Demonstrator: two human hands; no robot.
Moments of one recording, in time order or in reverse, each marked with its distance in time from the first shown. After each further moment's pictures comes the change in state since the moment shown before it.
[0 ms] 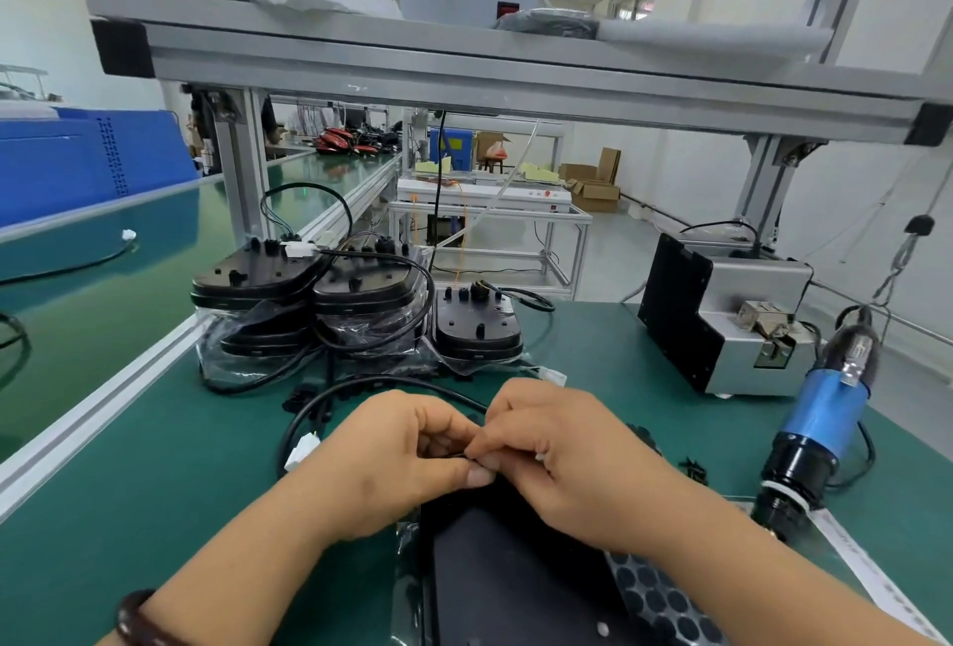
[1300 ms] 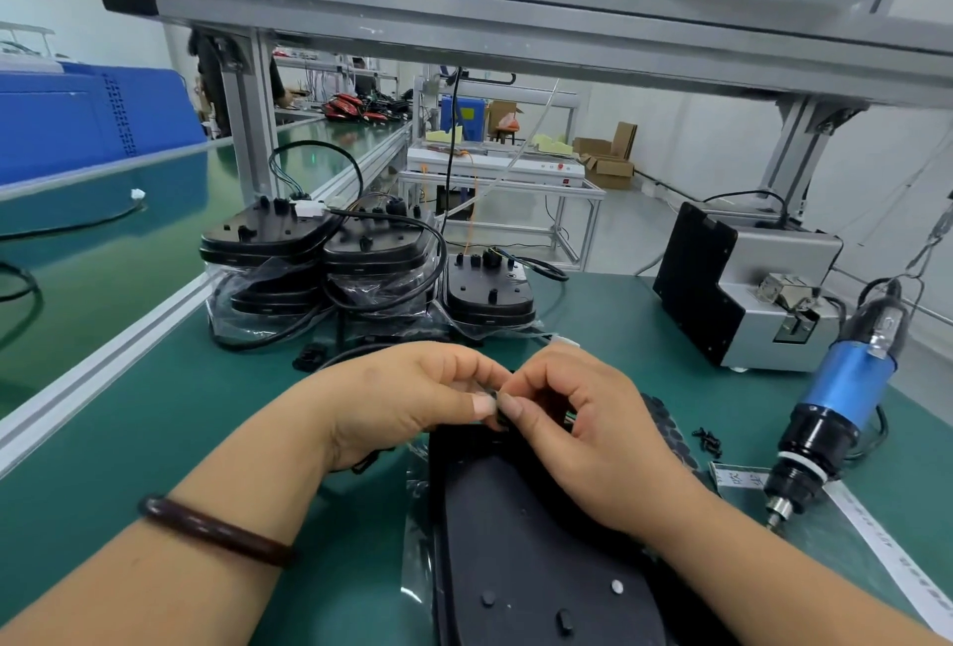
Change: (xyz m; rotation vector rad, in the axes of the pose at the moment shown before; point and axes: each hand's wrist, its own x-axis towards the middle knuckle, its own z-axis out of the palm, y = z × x) left_hand 0.009 0.011 -0.007 -0.238 -0.209 -0.142; right_hand -0.011 0.009 0.026 0.223 0.333 0.139
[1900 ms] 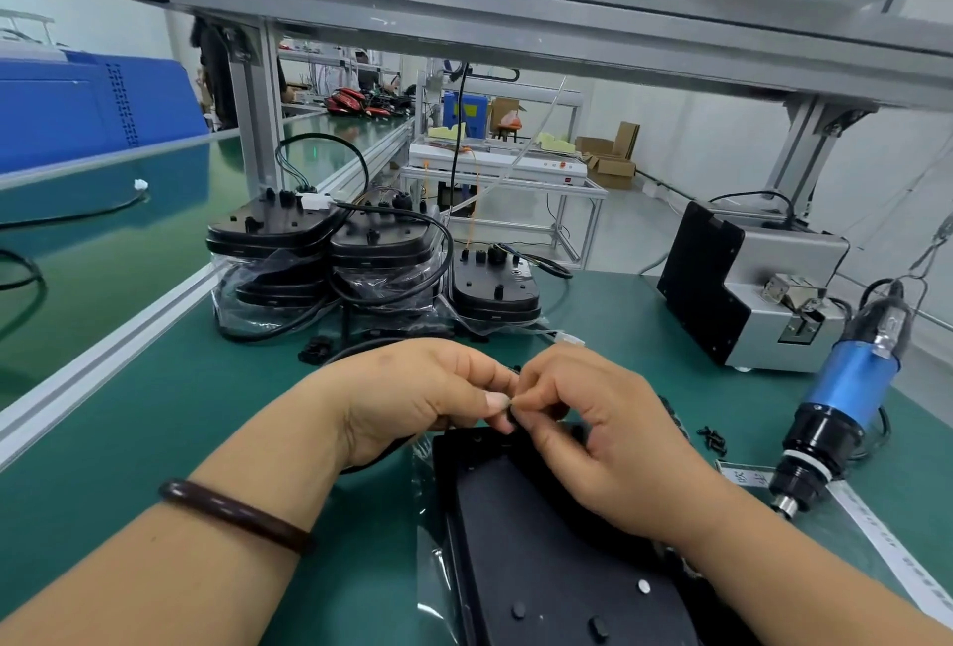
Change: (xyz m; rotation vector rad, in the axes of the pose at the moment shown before) left_hand 0.001 -0.002 0.002 -0.034 -0.007 -0.021; right_hand -0.001 0.002 -0.006 -0.062 -0.035 -0.285
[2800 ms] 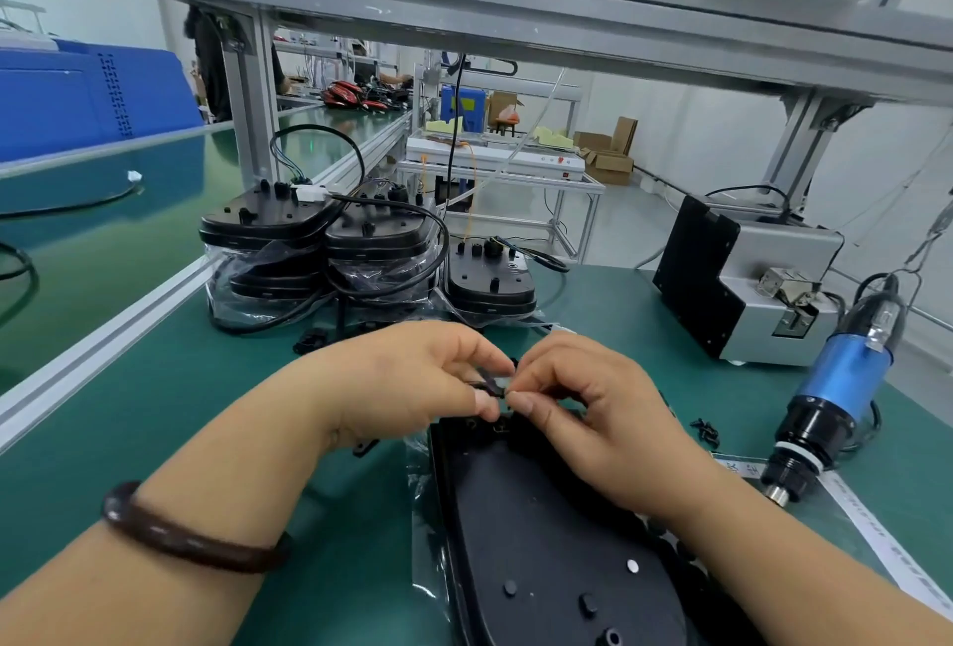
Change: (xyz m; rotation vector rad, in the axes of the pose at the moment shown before) left_hand -0.007 0.010 -0.003 0.343 0.101 -0.048; right_hand 0.001 0.008 -0.002 0.046 -0.020 0.067
